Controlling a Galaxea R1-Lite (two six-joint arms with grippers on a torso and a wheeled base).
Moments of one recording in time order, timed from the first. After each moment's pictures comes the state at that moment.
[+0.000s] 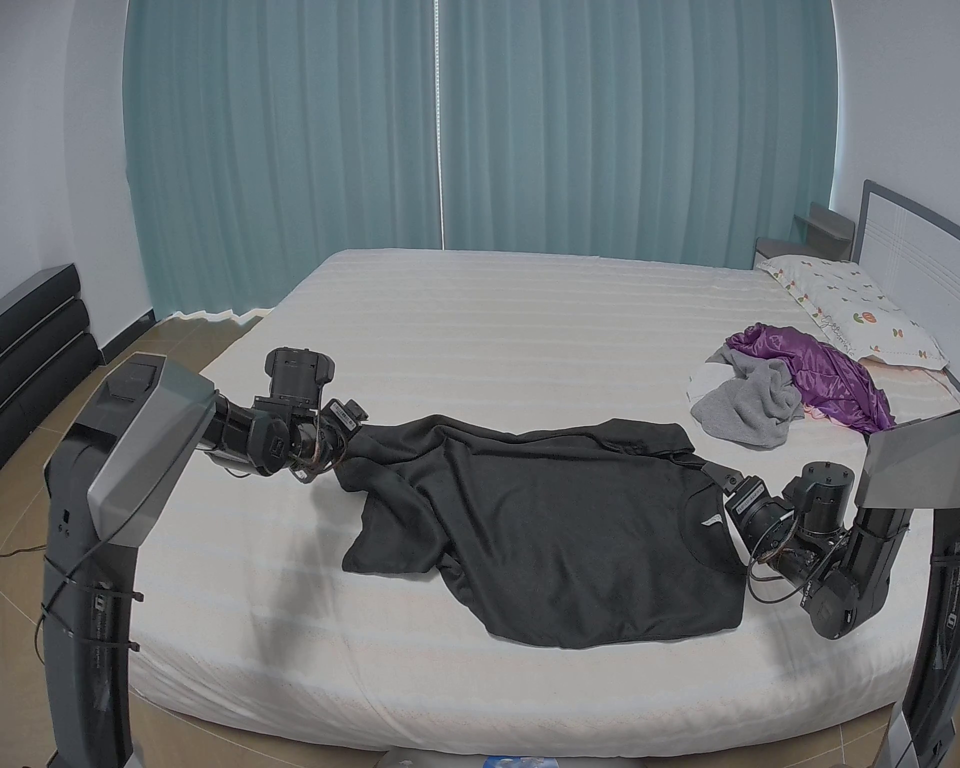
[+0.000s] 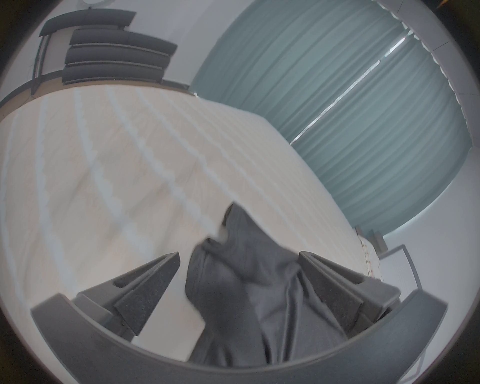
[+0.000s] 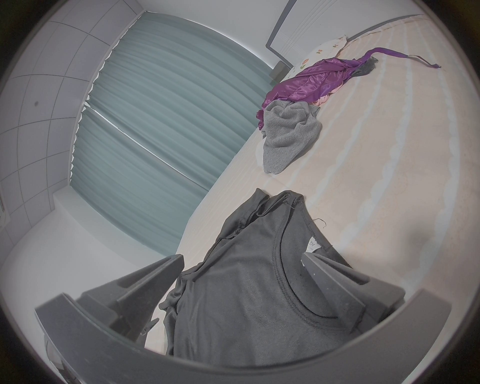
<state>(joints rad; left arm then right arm) -0.19 2.47 -1.64 -0.20 0.10 -0.91 0.16 2.28 -0.44 -1.55 -0.01 0.95</state>
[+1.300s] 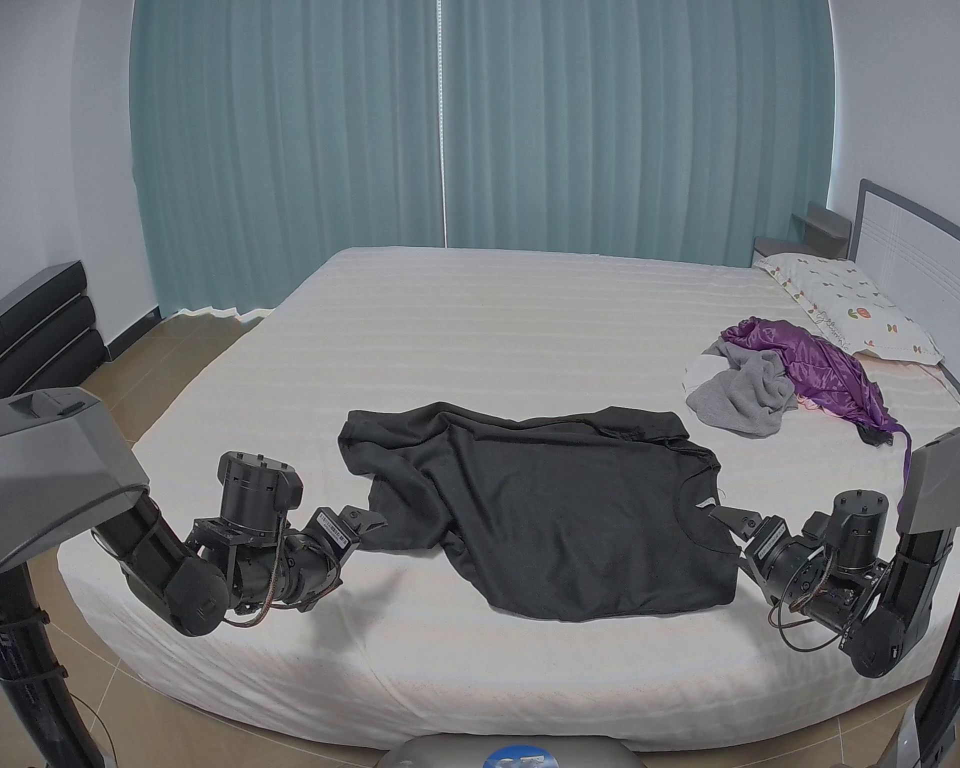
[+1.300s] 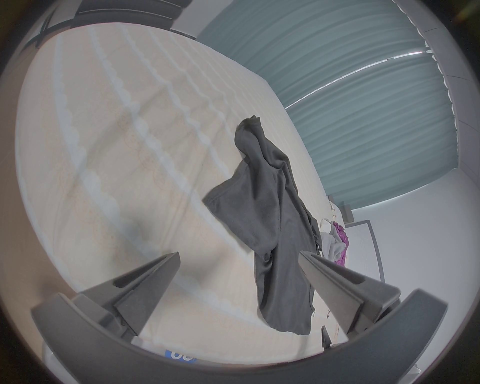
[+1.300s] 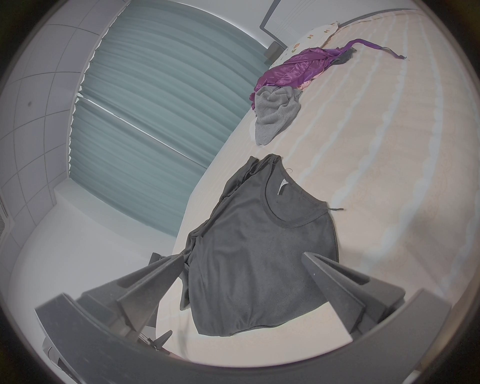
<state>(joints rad) -0.35 2.04 -0.62 -0.76 -0.08 -1.12 0.21 2.09 -0.14 -1.55 0.05 0.99</state>
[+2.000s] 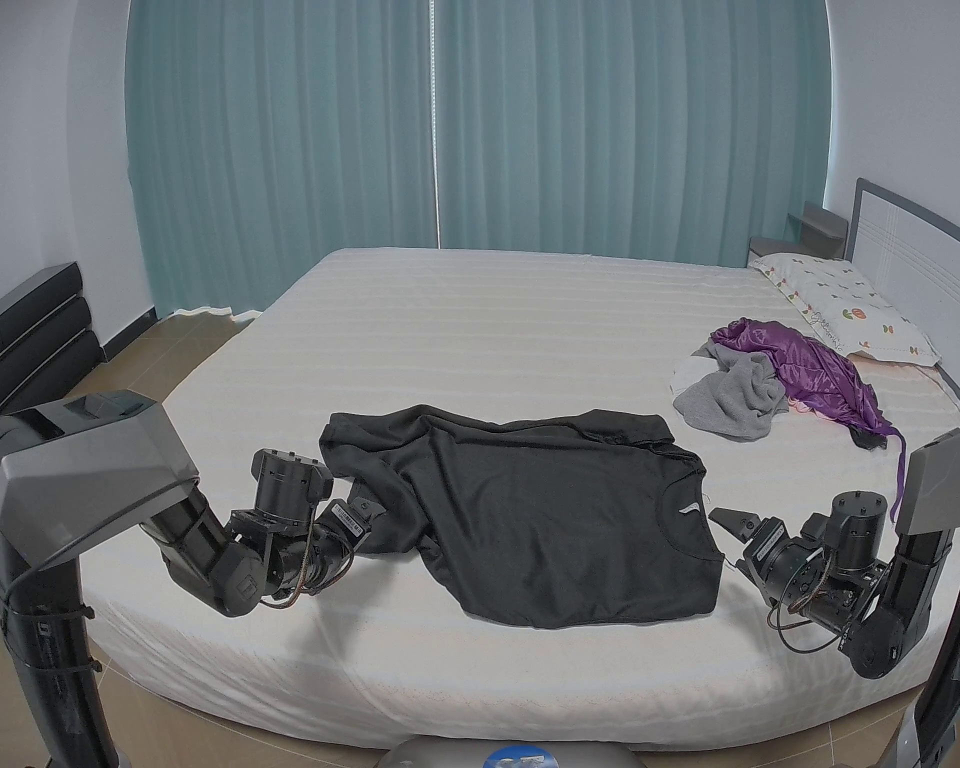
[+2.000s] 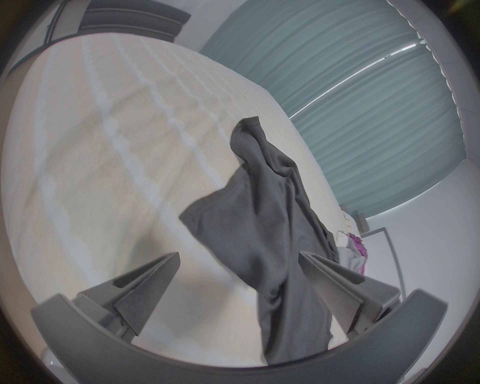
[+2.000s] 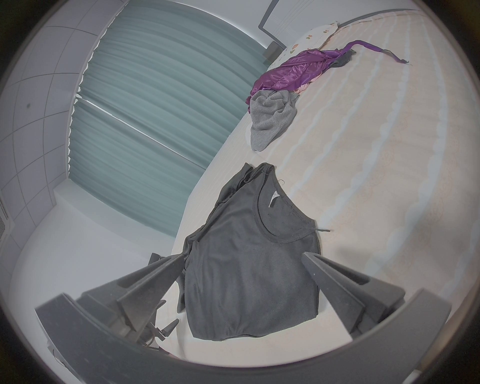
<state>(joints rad) -0.35 2.19 -0.77 -0.74 0.06 -1.08 0.22 2.10 -0.14 -1.55 0.05 0.99</state>
